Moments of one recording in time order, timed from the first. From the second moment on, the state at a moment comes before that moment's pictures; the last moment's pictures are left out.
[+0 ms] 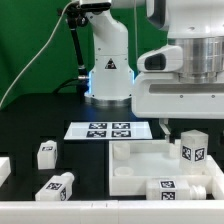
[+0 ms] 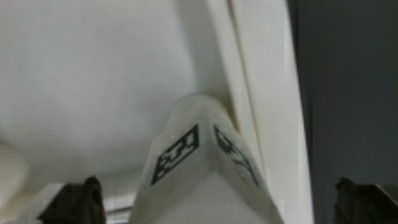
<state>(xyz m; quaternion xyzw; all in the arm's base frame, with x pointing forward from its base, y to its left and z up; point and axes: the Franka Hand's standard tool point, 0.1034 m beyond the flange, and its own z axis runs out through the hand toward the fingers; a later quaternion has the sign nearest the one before) 0.593 0.147 0.078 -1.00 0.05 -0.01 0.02</state>
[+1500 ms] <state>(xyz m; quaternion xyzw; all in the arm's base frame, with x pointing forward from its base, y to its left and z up) 0.597 0.146 0.078 -1.00 0.07 -0.03 0.01</state>
